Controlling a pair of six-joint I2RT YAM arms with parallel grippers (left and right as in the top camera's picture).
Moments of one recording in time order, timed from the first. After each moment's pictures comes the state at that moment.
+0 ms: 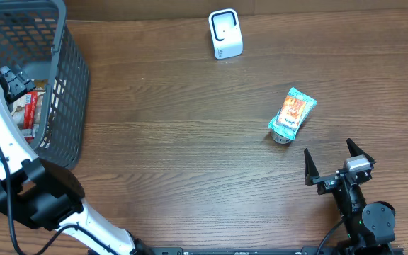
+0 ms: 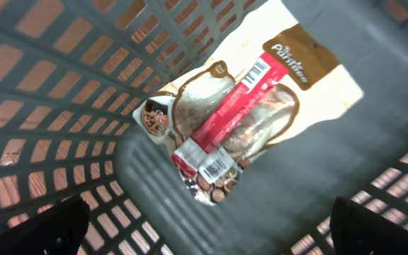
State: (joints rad) left arm 0.61 2.02 2.11 -1.21 -0.26 -0.15; right arm 0.20 0.01 0.02 -0.03 -0.03 -0.04
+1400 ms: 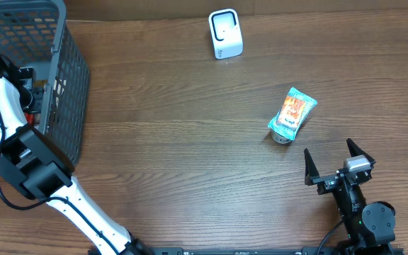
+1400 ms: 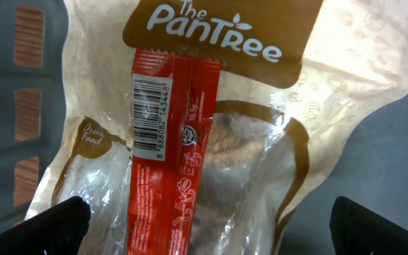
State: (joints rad) left arm 0.65 2.37 2.11 -0.99 -0.08 0.44; right arm 0.20 0.01 0.02 -0.04 -0.03 -0.04
